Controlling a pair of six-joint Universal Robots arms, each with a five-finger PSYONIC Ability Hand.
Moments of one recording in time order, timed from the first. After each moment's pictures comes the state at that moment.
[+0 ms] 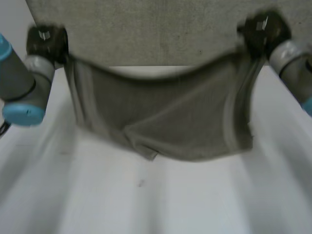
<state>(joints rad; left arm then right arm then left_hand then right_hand) 4.49 -2.14 -1.05 3.43 -1.58 3.39 1.81 -1.03 0.91 -0.03 1.34 2.51 1.19 1.22 1.22 1.22 1.02 1.32 1.31 1.33 1.34 1.15</state>
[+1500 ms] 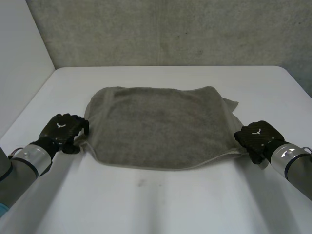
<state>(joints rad) 4.73 -1.92 -1.97 3.63 -1.07 3.49 1.70 -1.23 1.79 -0.07 1.27 2.42 0.71 0.71 0.71 0.71 0.53 1.32 1.31 1.33 1.34 1.16</state>
